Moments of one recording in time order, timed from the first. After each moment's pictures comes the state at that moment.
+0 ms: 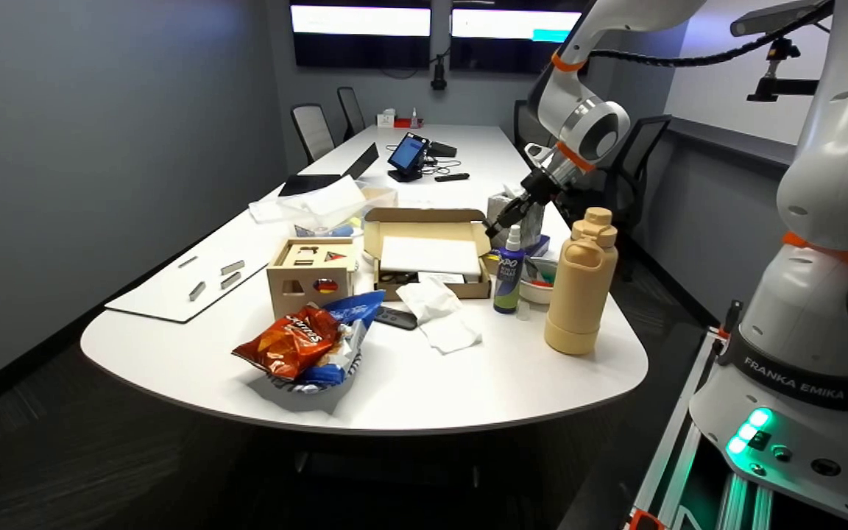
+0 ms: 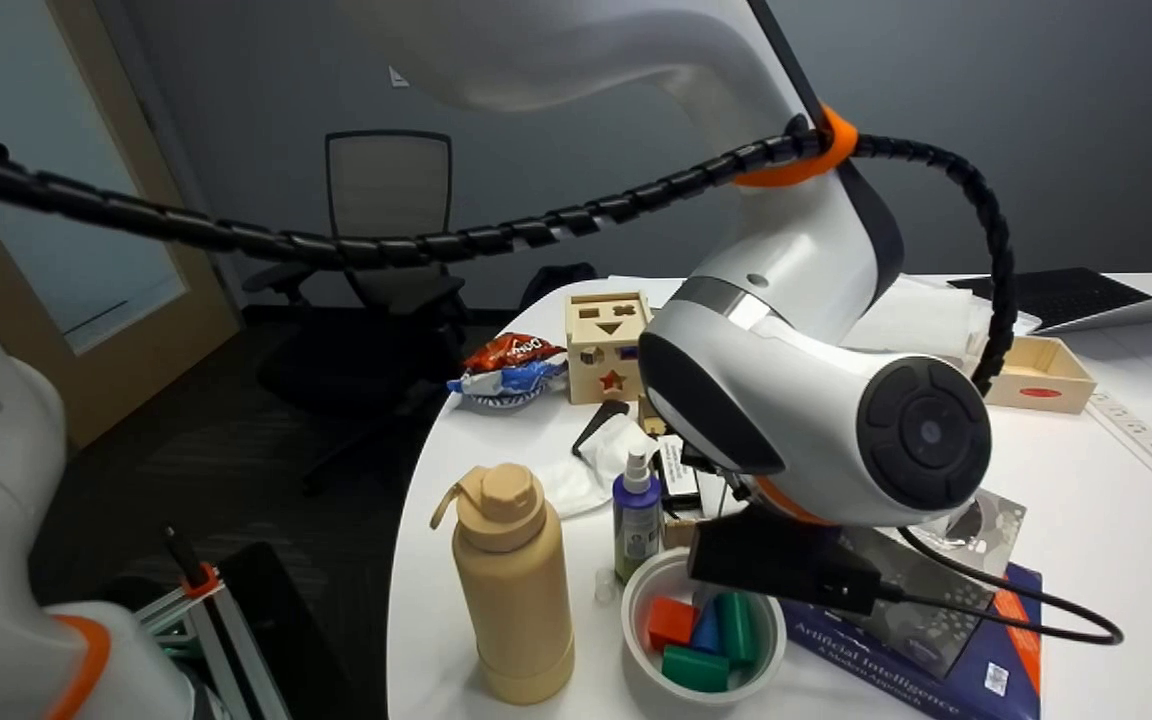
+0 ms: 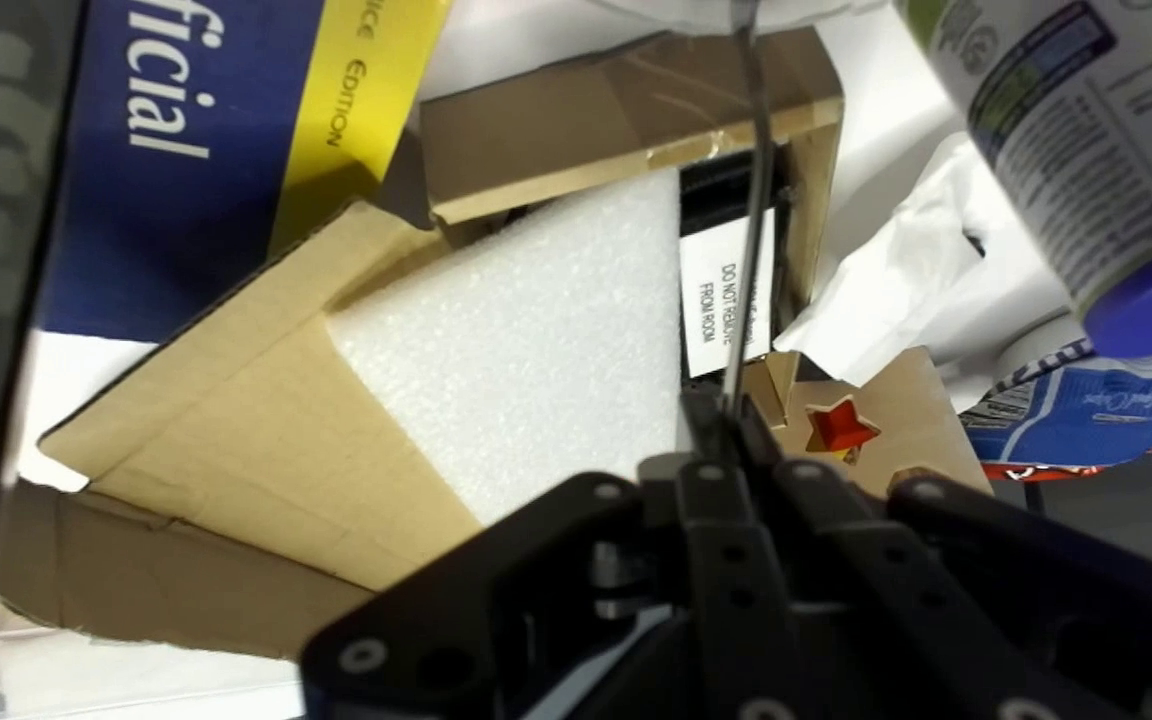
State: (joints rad) arm -0.28 0.21 -0.20 -2.37 1.25 2.33 -2.08
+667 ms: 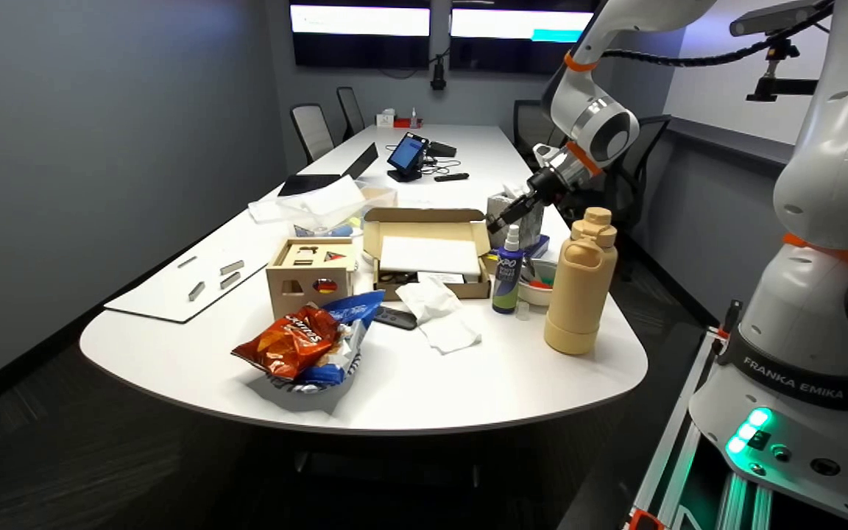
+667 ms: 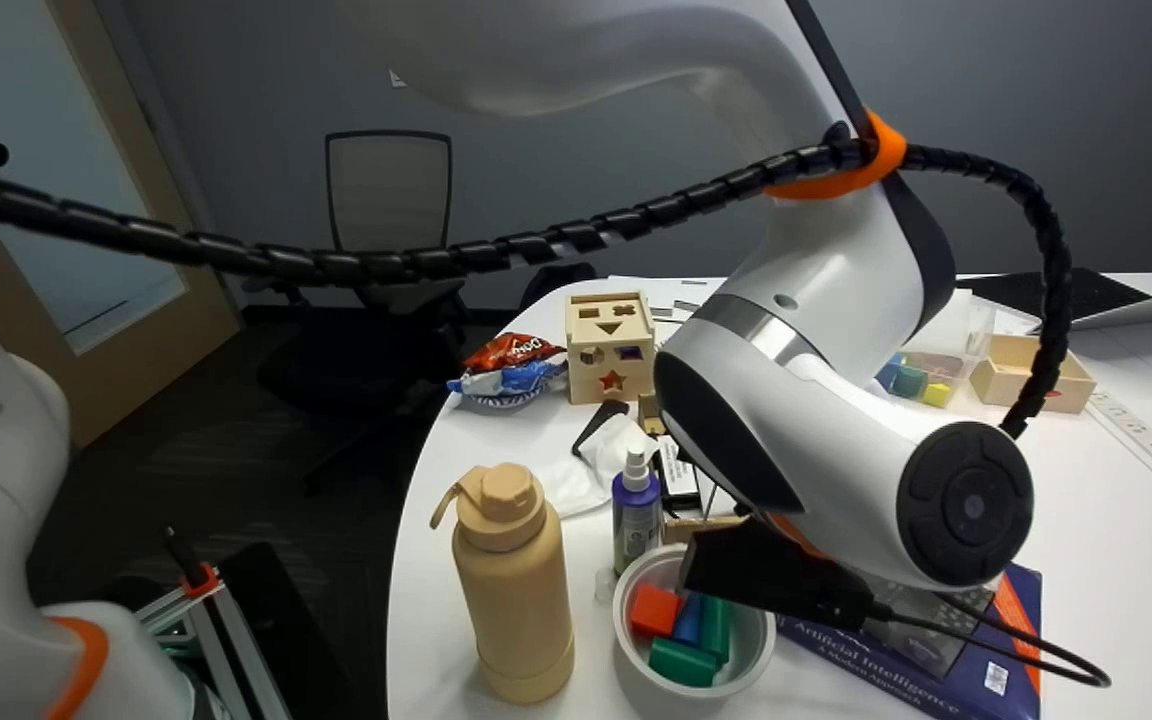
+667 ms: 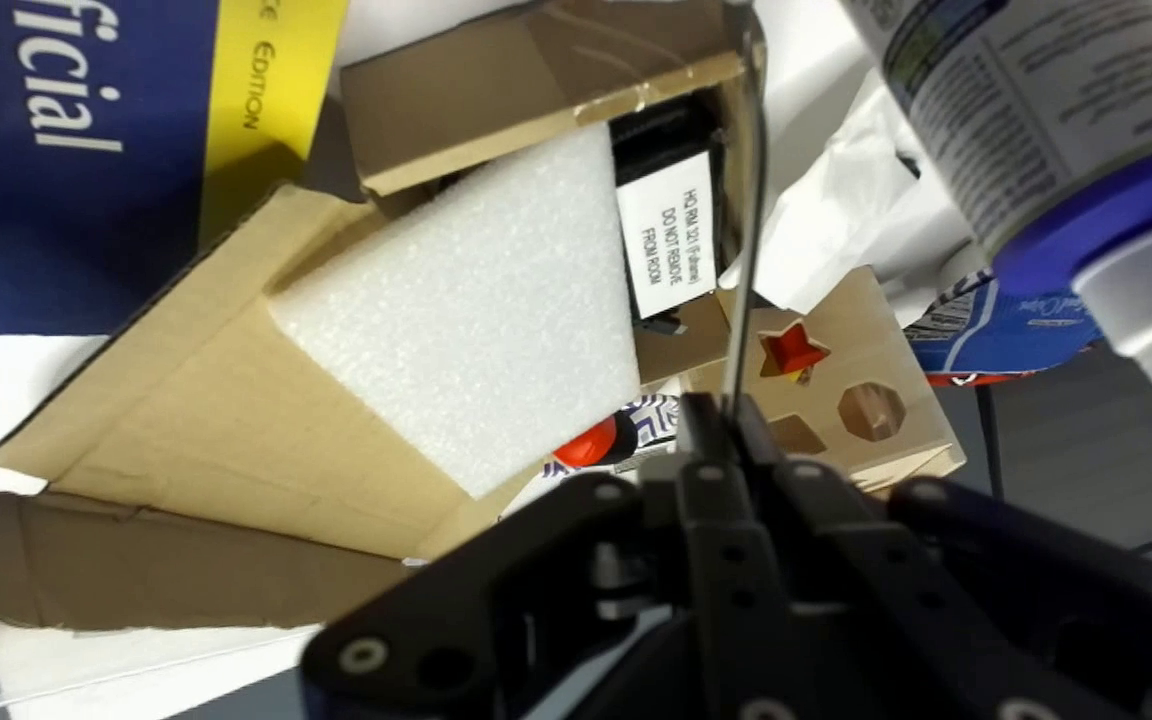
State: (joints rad) arm -0.30 0.21 -0.24 -2.38 1.27 2.18 -2.08
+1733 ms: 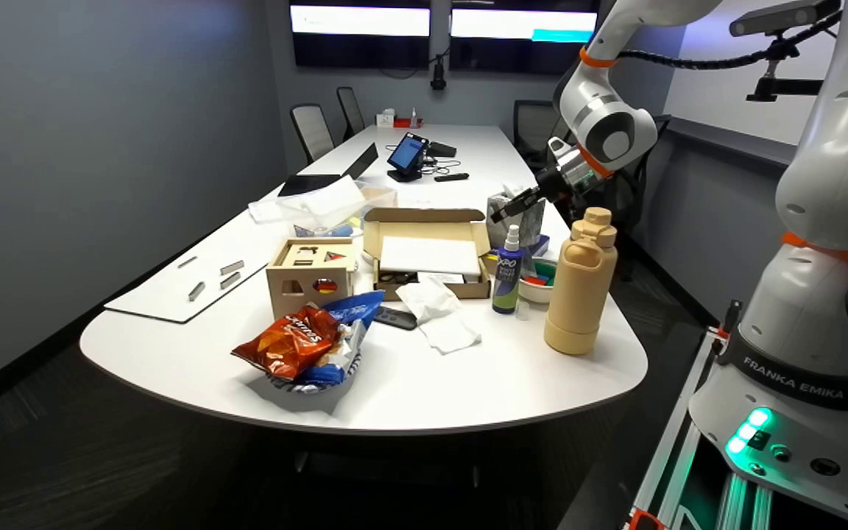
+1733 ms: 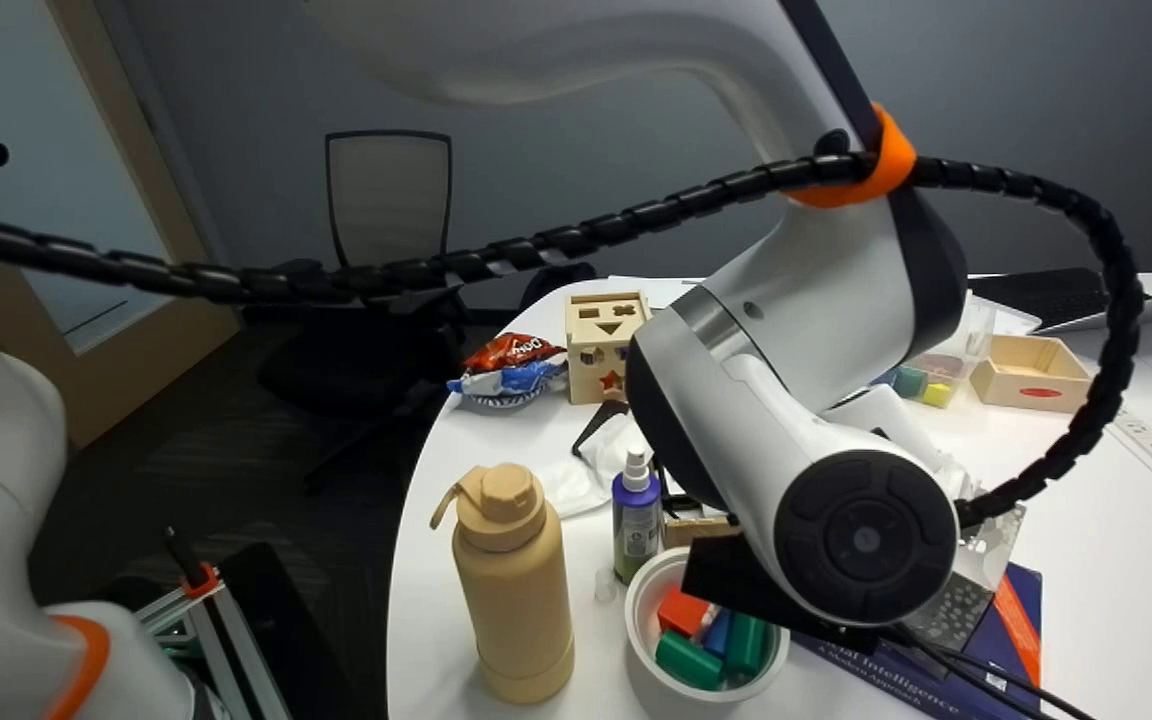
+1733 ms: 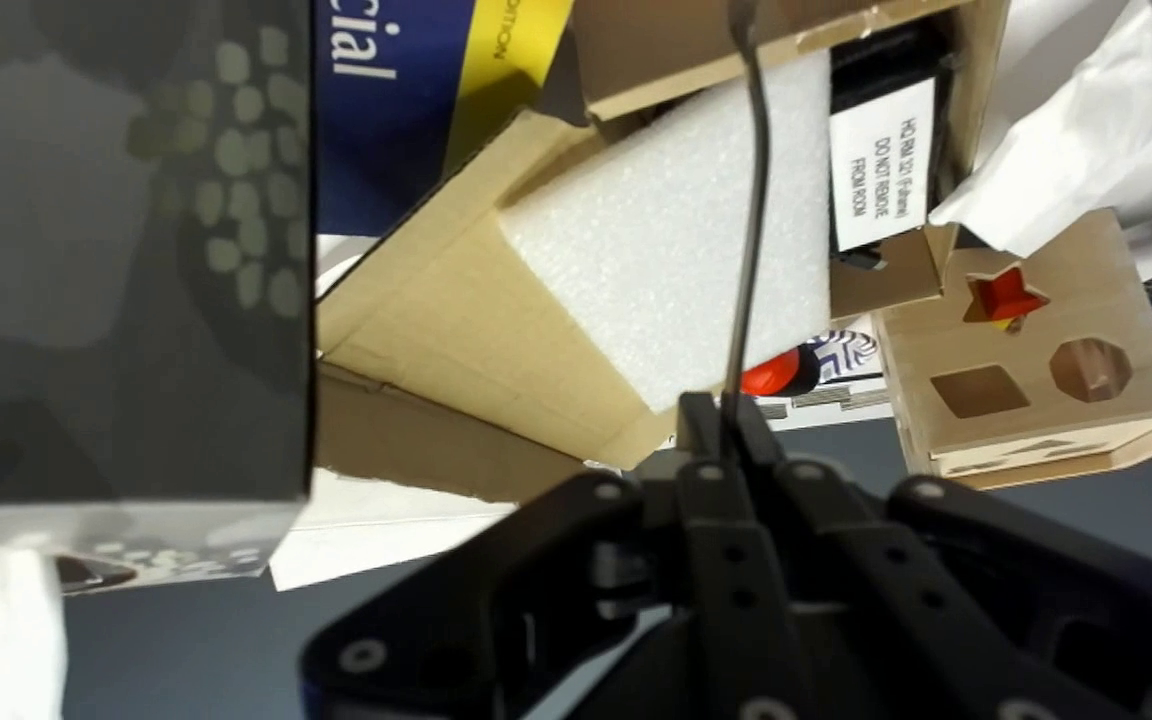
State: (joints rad) arm -0.28 0.16 -0.25 -2.43 1.58 2.34 -2.28
